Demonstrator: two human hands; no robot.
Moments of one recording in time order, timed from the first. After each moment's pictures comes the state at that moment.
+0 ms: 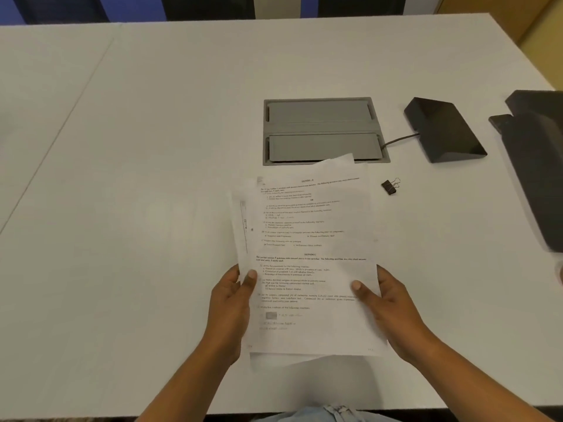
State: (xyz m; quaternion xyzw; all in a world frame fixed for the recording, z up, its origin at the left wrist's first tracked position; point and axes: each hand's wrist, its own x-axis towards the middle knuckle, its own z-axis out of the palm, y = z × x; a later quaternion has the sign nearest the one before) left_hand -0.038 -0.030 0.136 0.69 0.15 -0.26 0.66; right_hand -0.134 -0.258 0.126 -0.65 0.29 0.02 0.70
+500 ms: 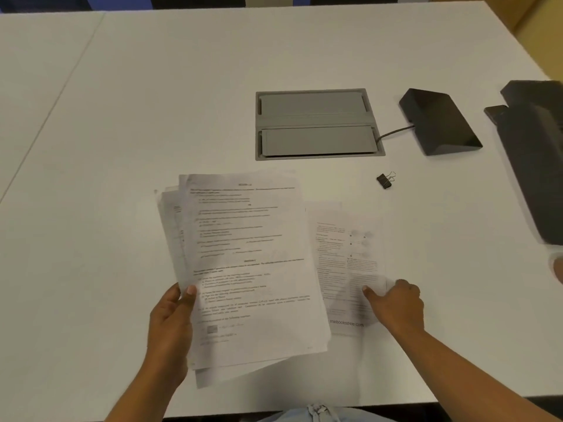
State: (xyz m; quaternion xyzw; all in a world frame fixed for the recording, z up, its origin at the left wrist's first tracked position) left_hand -0.031 0.033 0.120 0.73 0.23 -0.18 0.62; right_hand -0.136 -0.304 0.030 -0.79 0.53 0.14 0.27
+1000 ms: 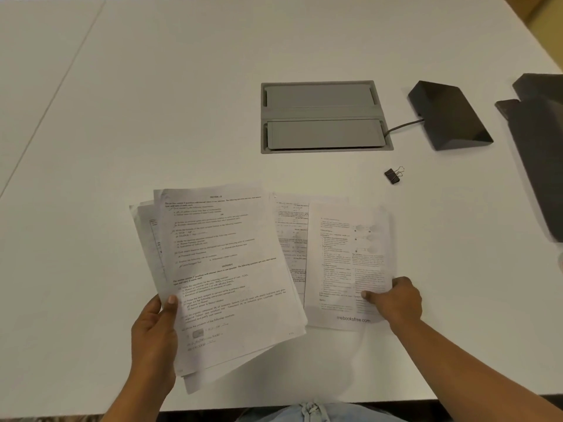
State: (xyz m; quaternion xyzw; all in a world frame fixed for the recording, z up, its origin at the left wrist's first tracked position) left_hand -0.034 0.068 0.102 0.73 0.28 -0.14 0.61; right_hand -0.129 -0.302 0.003 -0.75 0.56 0.09 0.34
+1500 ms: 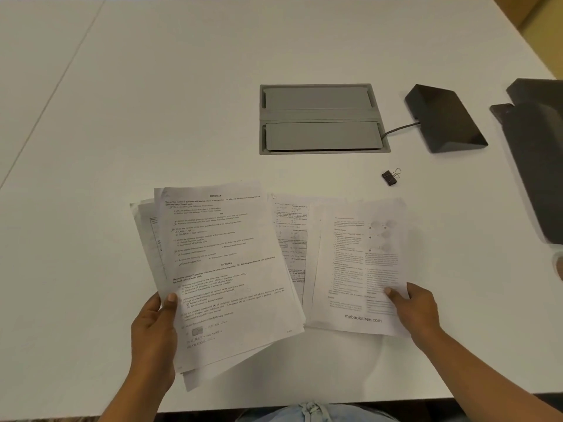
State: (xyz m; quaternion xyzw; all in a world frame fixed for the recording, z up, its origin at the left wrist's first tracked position) left_hand -0.032 0.065 0.100 0.73 0.28 -0.14 0.61; right_hand -0.161 -0.326 0.012 -0.73 0.49 0.00 0.48
